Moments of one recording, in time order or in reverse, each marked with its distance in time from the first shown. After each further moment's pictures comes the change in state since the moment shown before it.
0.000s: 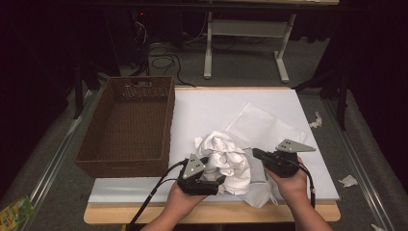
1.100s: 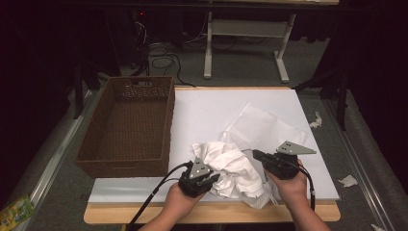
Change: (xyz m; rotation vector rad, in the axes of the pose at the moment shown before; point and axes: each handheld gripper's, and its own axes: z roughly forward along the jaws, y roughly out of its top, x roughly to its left) left arm -0.001 -0.019 0.022 0.202 -0.037 0.037; right arm 0.004 -0.005 -0.001 -0.008 -0.006 0.014
